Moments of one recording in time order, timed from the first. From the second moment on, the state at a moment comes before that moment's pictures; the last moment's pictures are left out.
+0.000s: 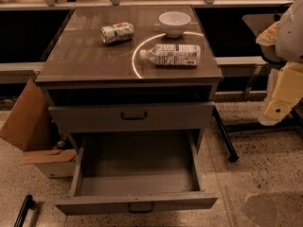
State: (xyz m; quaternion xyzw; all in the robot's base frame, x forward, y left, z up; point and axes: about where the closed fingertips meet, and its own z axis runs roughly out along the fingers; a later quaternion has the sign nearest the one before) arm 0.438 -0.217 0.976 -0.60 0.78 -0.03 0.16
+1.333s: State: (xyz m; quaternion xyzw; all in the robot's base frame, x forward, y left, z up) arm 0.551 -0.155 0.943 -0.60 0.75 0.13 0.25
